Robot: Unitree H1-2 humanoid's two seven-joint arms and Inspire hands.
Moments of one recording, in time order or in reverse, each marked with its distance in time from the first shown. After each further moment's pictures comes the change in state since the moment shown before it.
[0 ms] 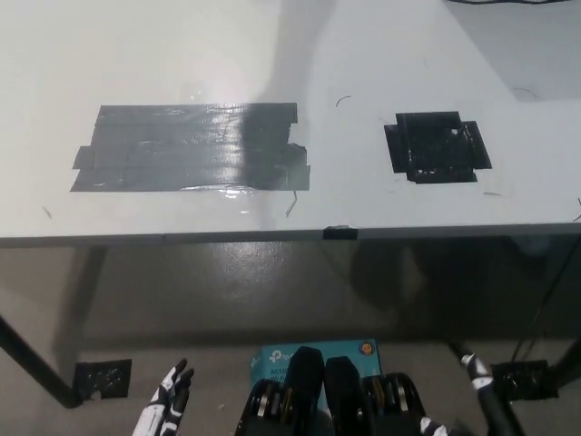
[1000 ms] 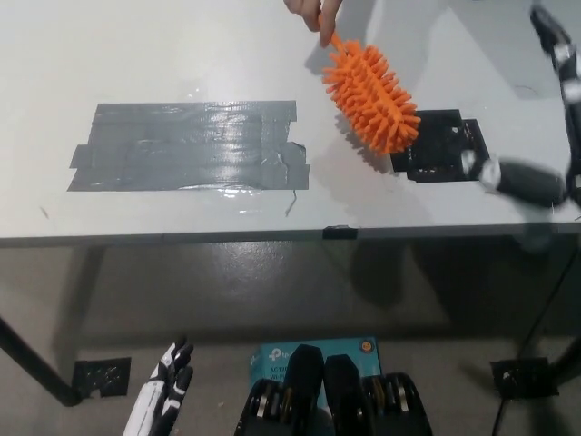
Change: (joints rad) left_arm -0.064 0.005 0.008 0.000 0.001 0.004 0.000; right_arm -0.705 -0.078 -0.125 -0.344 -0.031 0.478 0.126
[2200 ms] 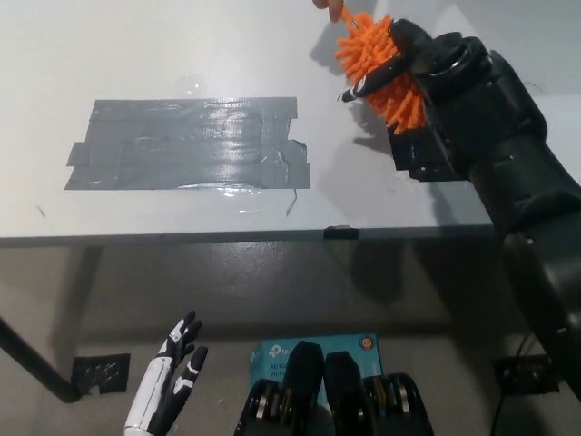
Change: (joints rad) left_arm -0.048 0.002 -0.007 -0.017 0.050 0.005 0.000; right_arm -0.822 0.132 0.089 1.665 -0.067 0.133 0.031
